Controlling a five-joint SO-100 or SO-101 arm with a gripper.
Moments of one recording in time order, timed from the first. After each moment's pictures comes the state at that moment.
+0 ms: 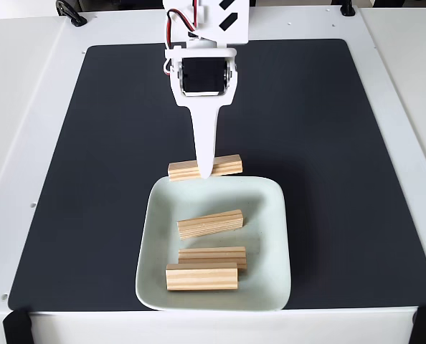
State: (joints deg) arm -8.7 74.9 73.5 48.3 -2.5
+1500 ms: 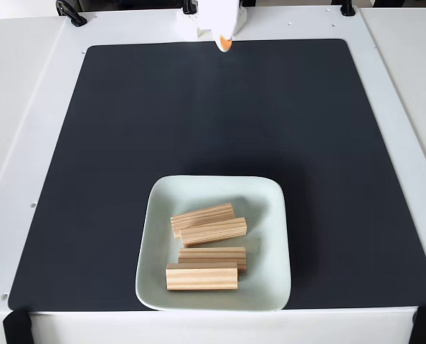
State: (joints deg) arm -12.0 127.0 120.1 23.3 -2.5
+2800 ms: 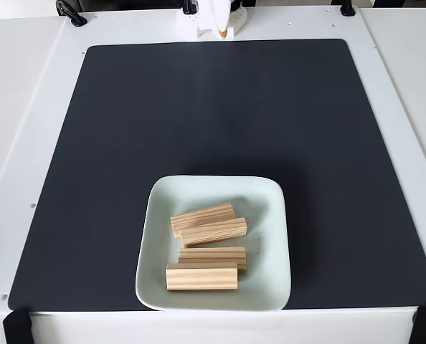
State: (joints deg) arm -13.0 192.7 181.2 20.9 -2.6
